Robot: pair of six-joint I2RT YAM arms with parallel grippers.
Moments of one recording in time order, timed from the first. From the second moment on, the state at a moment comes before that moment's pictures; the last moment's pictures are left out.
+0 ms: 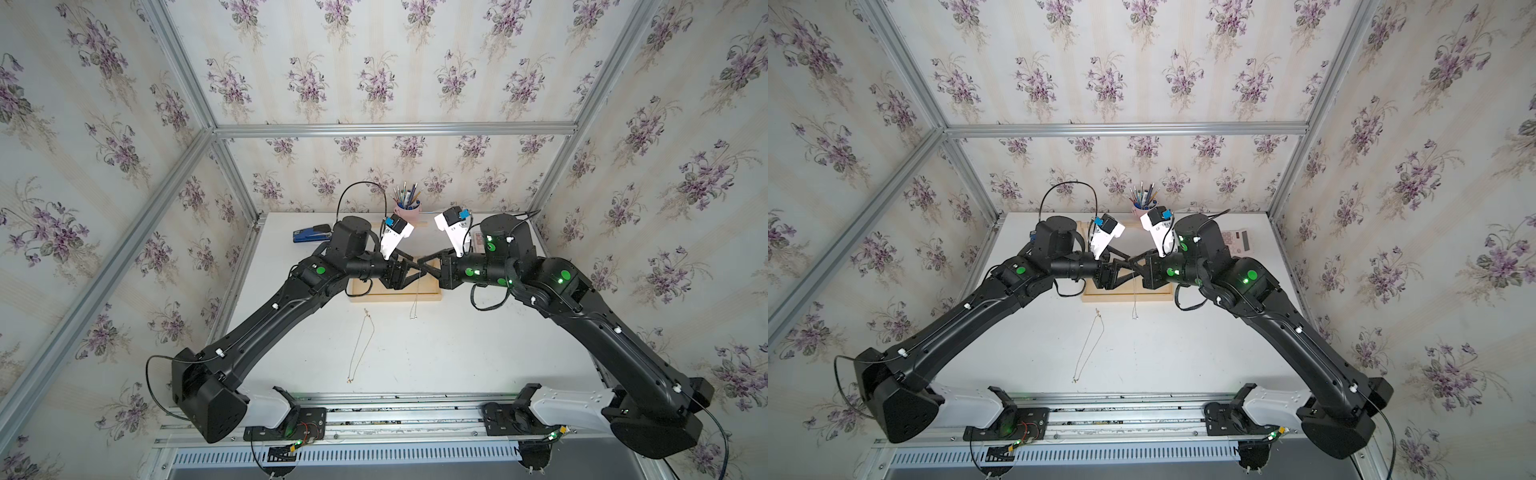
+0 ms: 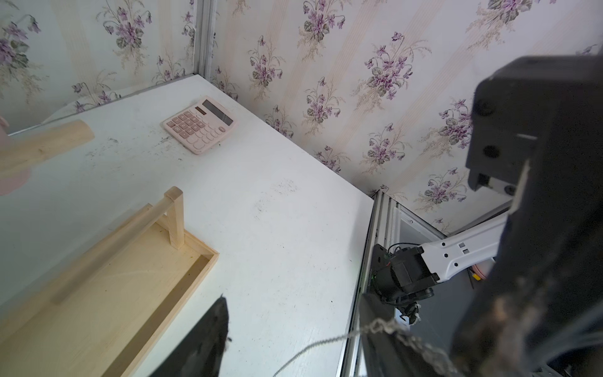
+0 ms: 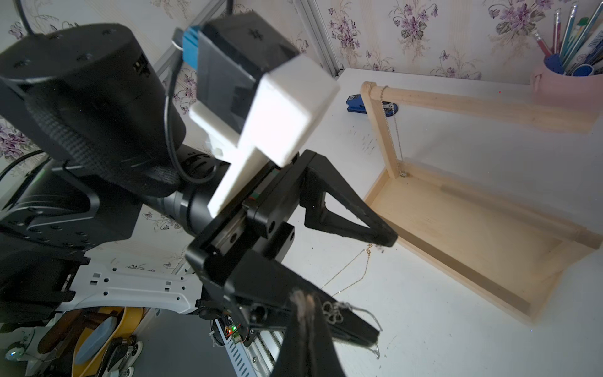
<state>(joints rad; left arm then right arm) -0.64 1.39 1.34 -0.38 0.60 -0.19 0.76 1.23 1.53 -0.79 -0.29 0.41</state>
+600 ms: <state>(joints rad) -0.66 1.41 1.34 -0.35 0.66 -0.20 0.69 1.22 1.50 -0.76 -0.35 0.41</state>
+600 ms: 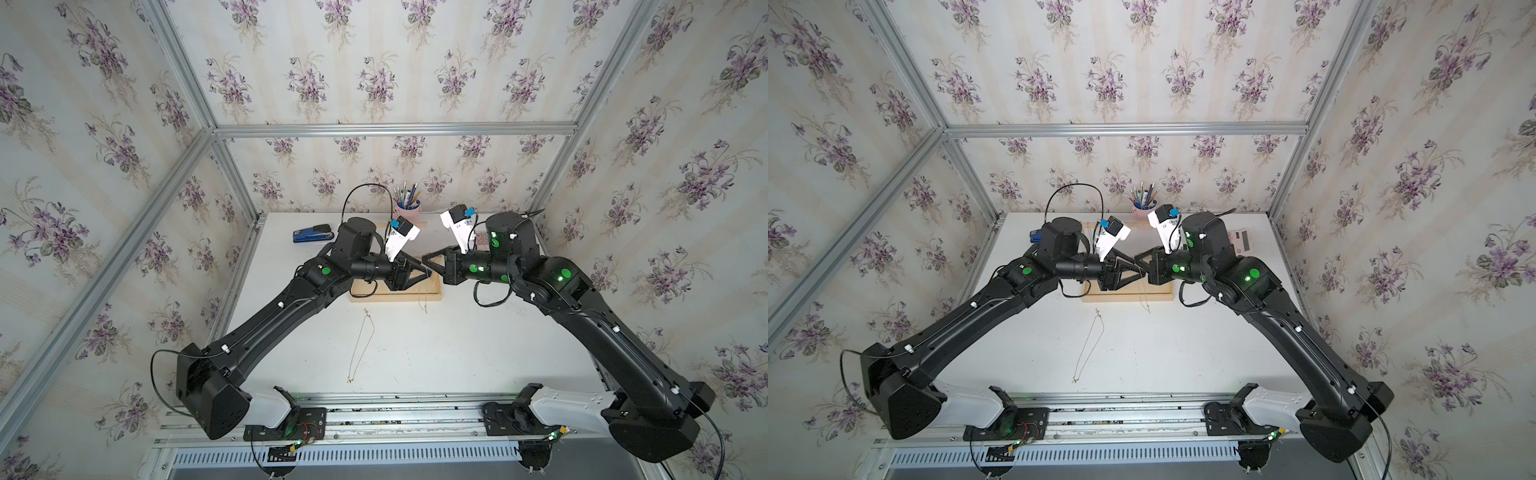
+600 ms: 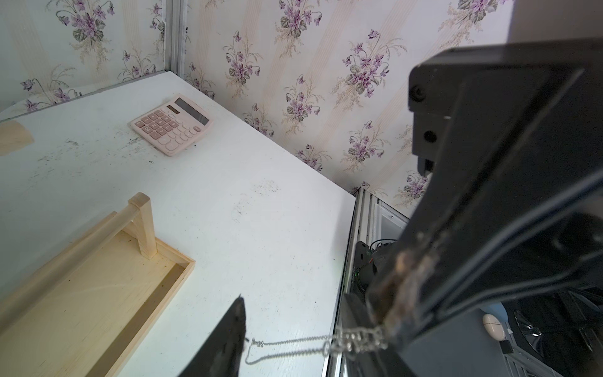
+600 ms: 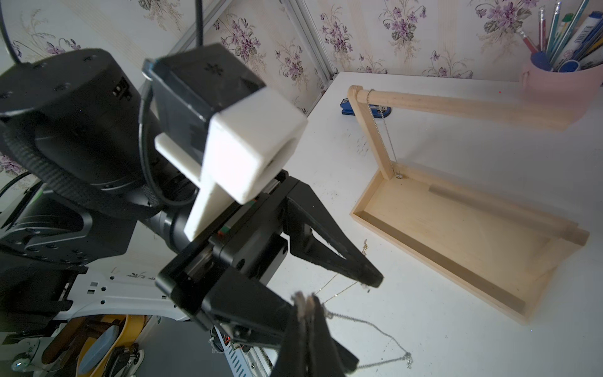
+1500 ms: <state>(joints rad) -0.66 1.51 1.57 -0.59 0.55 -0.07 0.65 1.27 1.50 -0.78 -0.29 0.35</state>
